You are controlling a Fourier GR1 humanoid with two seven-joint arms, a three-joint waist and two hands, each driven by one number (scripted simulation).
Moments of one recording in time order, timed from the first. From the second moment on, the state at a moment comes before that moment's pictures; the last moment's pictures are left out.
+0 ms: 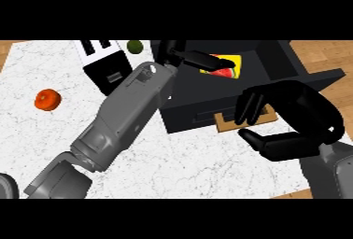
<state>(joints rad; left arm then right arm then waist) -1.26 0.00 -0.30 -0.42 0.54 0.27 -0.40 -0.40 -0.23 0.05 -1.77 -0.32 0.50 0.12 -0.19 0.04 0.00</state>
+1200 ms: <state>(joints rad) -1.11 0.03 -0.24 -0.48 0.66 0.22 -0.57 -0.39 -0.32 0.36 -1.26 0.46 0.38 -0.08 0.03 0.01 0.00</state>
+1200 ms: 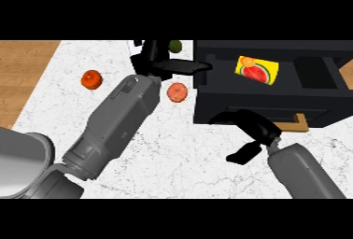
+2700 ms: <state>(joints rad) -0.85 0.21 -0.26 -0.73 0.69 0.01 -0.49 -0.77 -0.35 0.05 -0.57 0.35 0.36 -0.42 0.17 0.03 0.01</state>
